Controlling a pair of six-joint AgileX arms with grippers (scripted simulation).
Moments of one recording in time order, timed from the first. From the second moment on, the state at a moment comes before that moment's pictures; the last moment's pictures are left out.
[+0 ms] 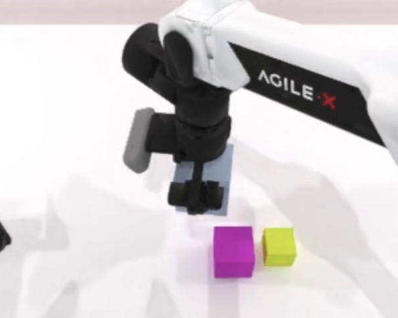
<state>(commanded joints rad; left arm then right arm) 0.02 0.00 0.00 0.00 0.00 0.00 0.80 2.33 2.11 -1.37 0.00 -0.62</state>
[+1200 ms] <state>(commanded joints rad) 0.02 0.00 0.00 0.00 0.00 0.00 0.99 2.42 2.02 -1.17 0.00 -0.56</state>
